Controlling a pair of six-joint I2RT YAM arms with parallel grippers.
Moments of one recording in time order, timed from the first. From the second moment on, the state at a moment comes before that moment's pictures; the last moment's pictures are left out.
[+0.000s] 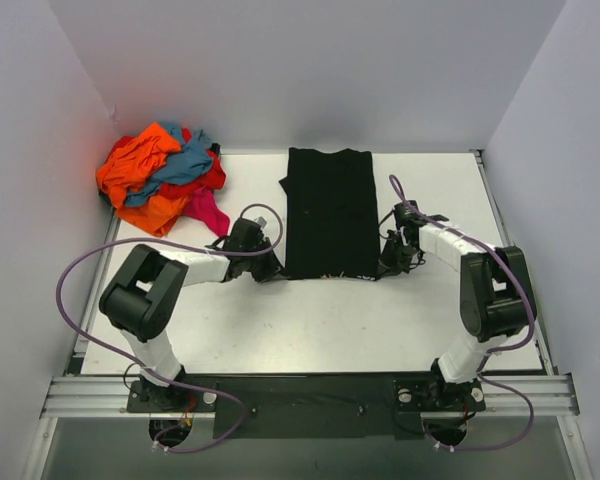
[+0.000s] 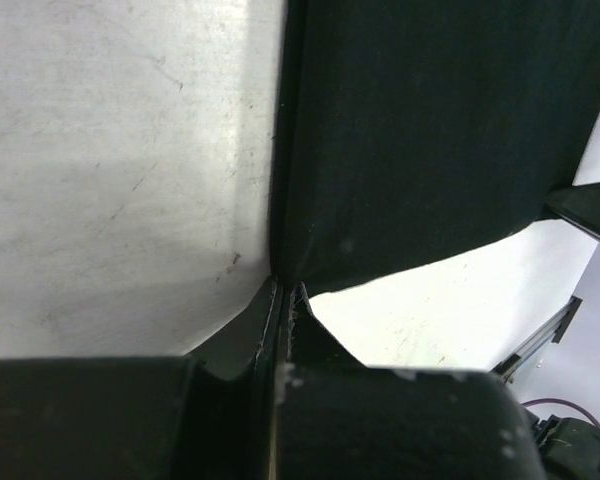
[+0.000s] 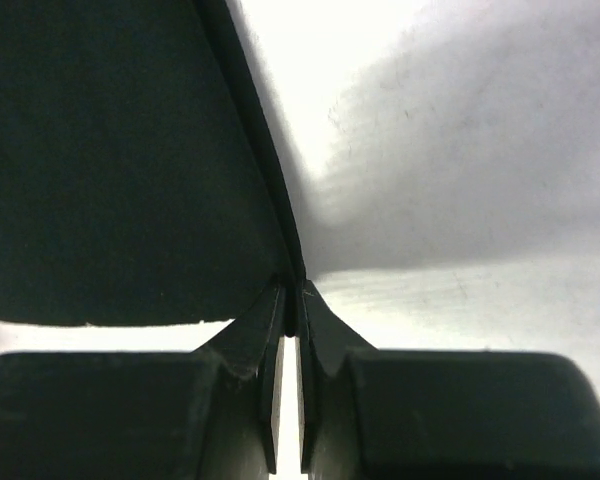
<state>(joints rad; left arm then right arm) -0.50 1.77 0.84 0.08 0.31 -0.88 0.20 1.72 0.99 -0.57 -0.10 0.59</state>
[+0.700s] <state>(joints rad) -0.70 1.07 0.62 -0.31 0.19 -0.88 0.30 1.06 0.80 -0.82 -0.14 0.61</state>
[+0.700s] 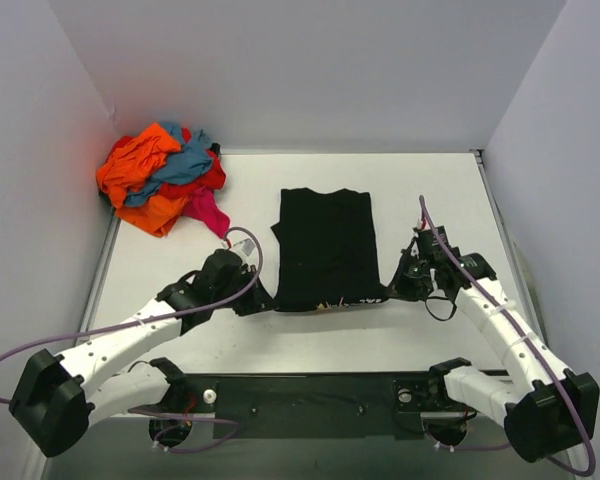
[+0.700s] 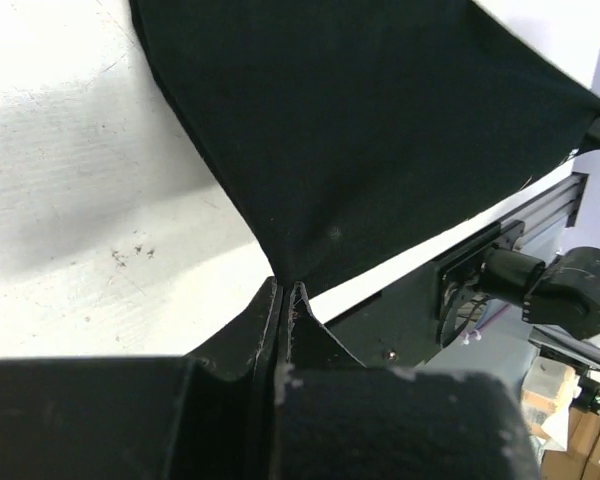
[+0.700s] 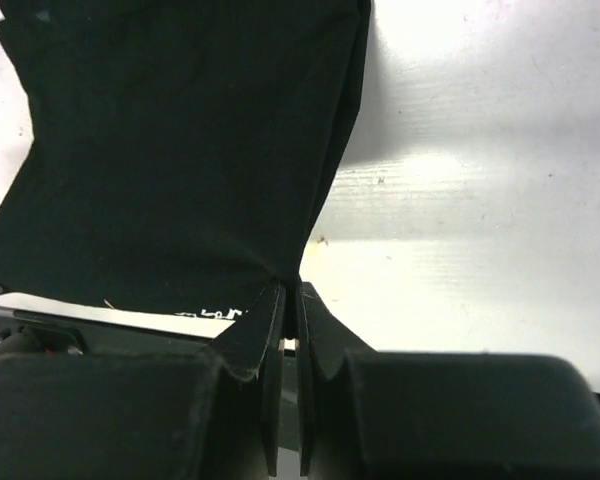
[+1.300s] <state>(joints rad) -0.45 1.41 1.00 -0.26 0.25 -0.79 0.15 1.60 1.33 -0.85 -0.22 0.55</state>
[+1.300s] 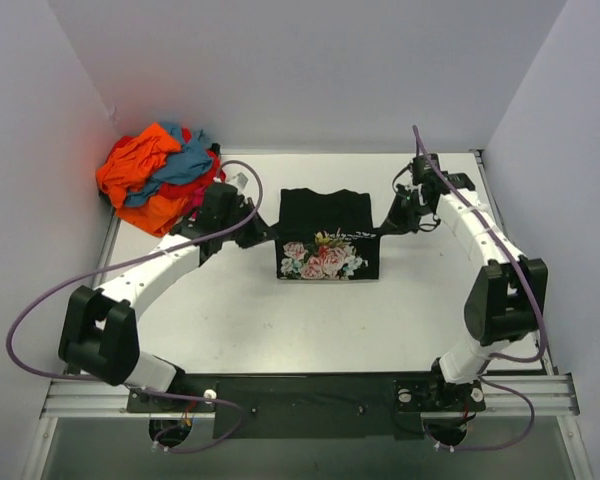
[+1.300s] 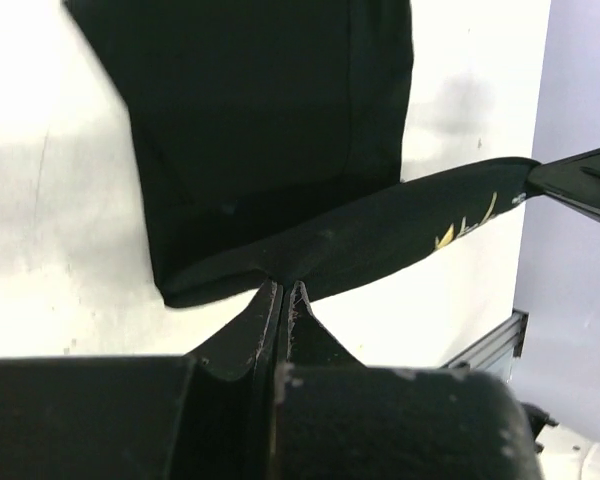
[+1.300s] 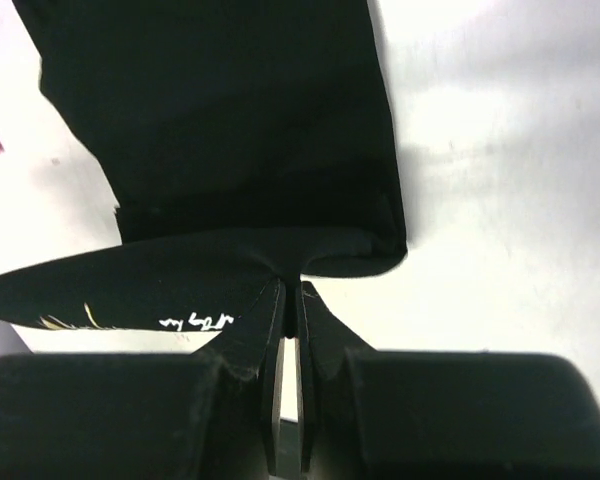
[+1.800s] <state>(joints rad) -0.36 1.83 1.37 -0.20 0.25 -0.75 0.11 2.06 1.81 -0.85 -0.25 0.56</state>
